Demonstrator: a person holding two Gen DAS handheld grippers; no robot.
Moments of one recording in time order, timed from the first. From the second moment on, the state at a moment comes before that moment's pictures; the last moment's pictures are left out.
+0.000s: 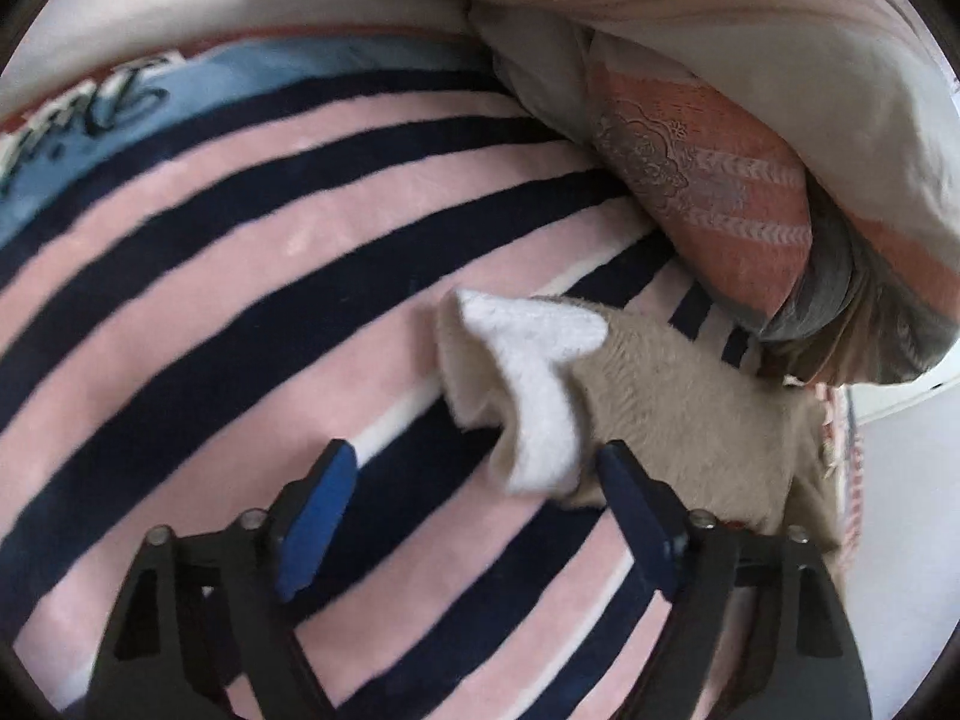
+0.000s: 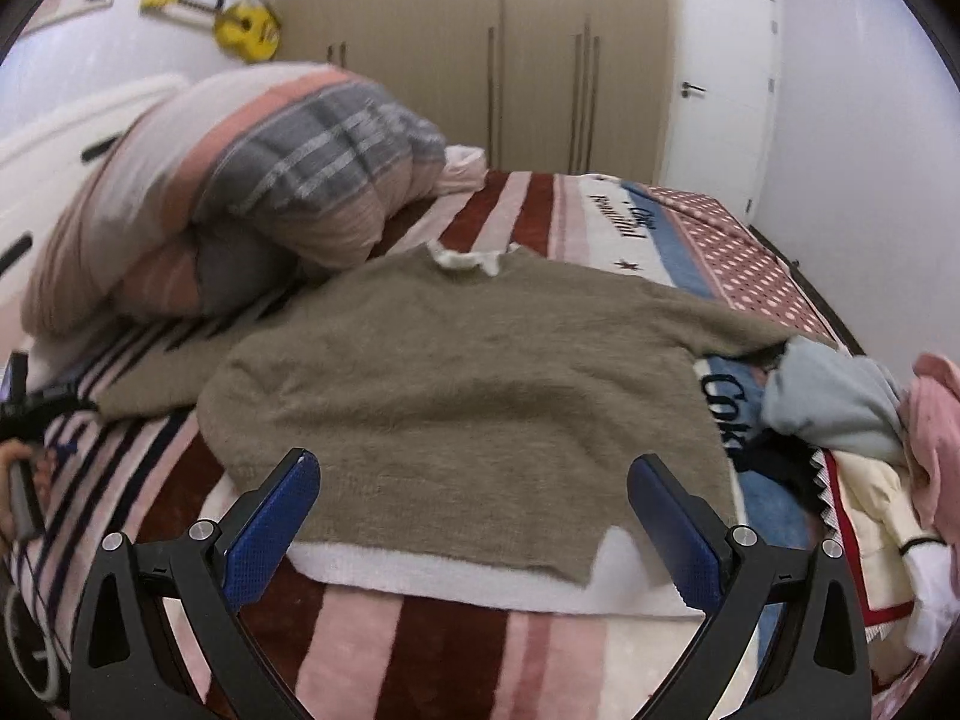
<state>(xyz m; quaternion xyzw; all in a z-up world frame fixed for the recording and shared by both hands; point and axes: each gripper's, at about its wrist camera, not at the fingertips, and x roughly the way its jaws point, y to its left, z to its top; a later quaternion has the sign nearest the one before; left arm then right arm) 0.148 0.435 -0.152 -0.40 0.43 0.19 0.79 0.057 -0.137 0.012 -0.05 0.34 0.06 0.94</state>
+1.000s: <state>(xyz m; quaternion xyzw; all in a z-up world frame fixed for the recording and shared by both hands) 0.252 0.200 0.118 -0.14 0.34 0.03 0.93 0.119 -0.232 0.045 0.03 0.36 0.08 0.93</state>
